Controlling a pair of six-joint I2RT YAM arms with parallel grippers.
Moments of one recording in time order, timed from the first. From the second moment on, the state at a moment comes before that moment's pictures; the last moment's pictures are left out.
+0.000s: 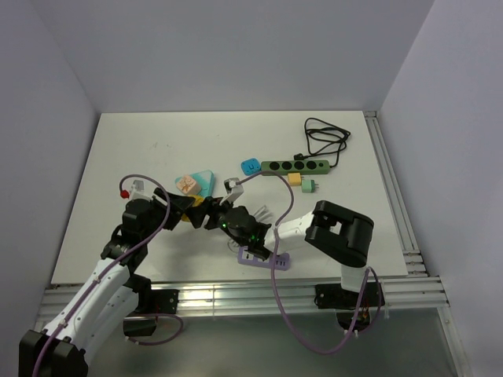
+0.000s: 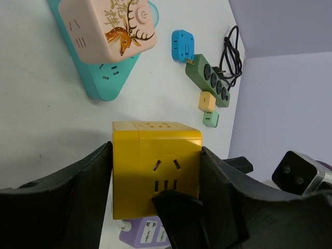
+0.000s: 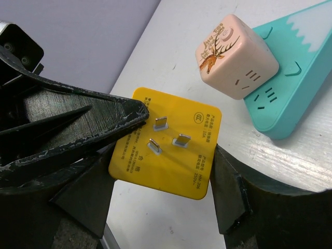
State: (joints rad) left arm -0.31 0.67 0.33 -0.06 0.08 -1.14; right arm 1.15 1.85 0.83 0.91 0.38 0.78
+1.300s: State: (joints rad) left arm -0.32 0.53 0.27 0.08 0.20 -0.92; right arm 1.08 1.51 0.61 0.68 0.37 0.84
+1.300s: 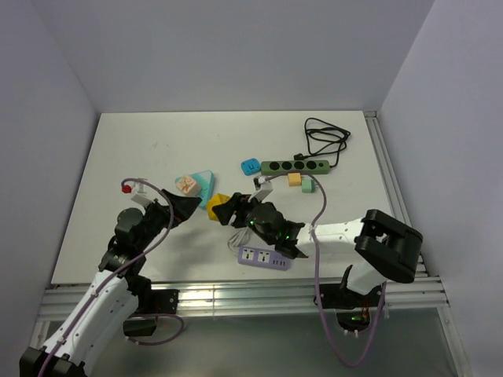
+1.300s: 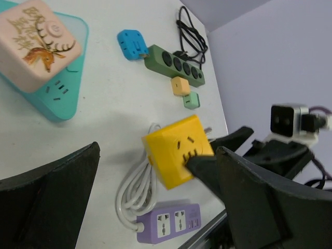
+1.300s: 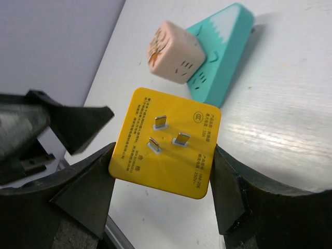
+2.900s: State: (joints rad) left arm -0.65 0.95 0.04 1.17 0.28 -0.41; right arm 0.87 1.12 0.65 0.19 0.07 0.99
